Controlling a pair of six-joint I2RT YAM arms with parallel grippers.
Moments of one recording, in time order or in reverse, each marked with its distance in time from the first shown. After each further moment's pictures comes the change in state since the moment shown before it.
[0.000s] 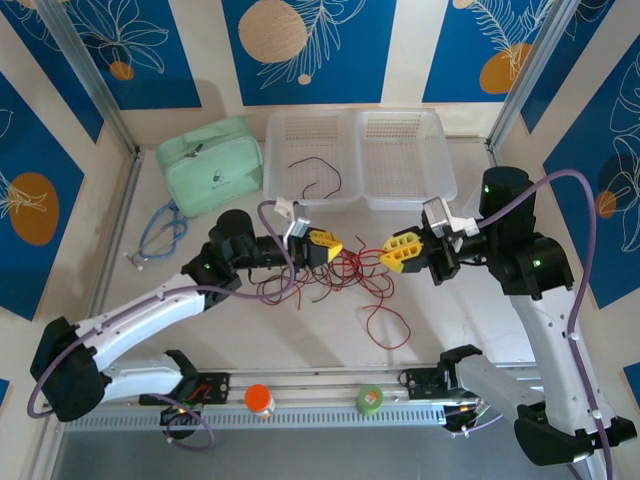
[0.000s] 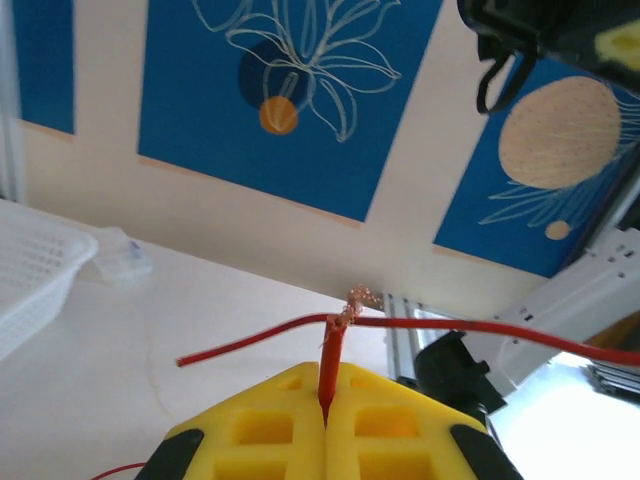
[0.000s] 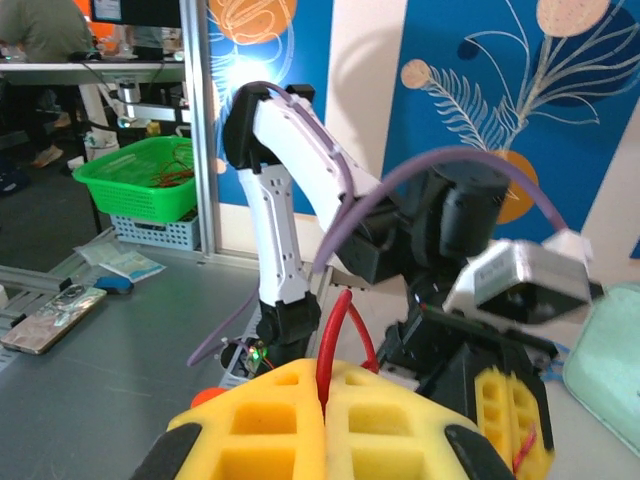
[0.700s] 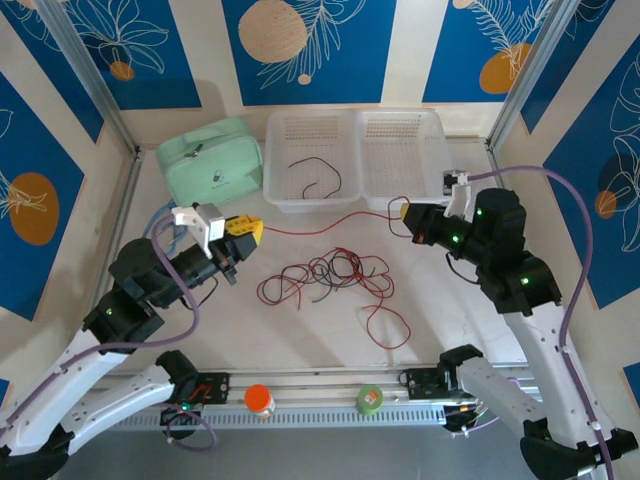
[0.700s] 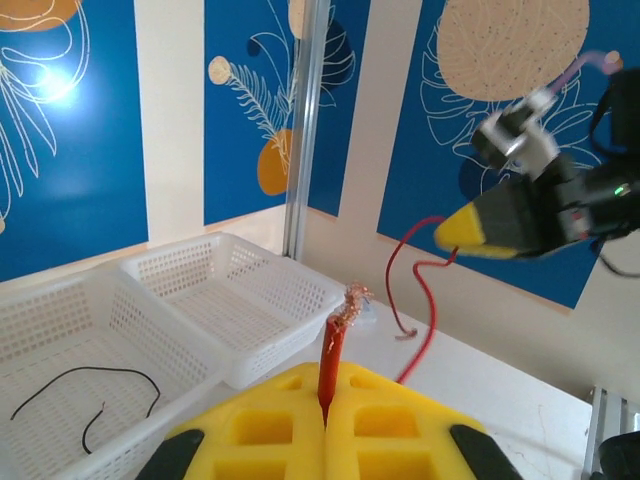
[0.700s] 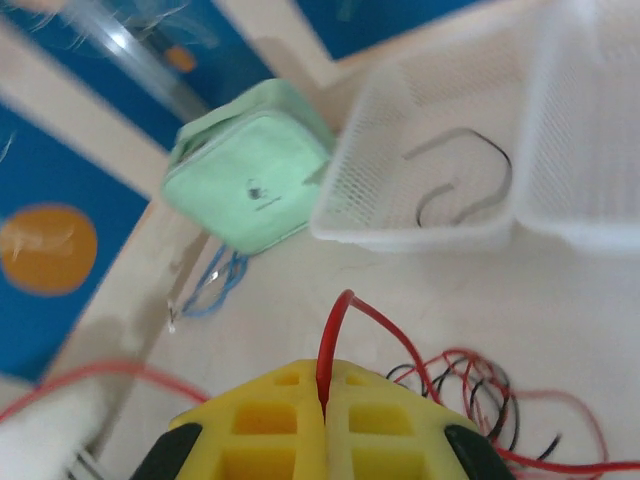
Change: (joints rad) left arm 0.023 -0.480 0.105 -0.544 -0.515 0.131; right arm 0.032 -0.112 -0.237 0.159 1.131 1.109
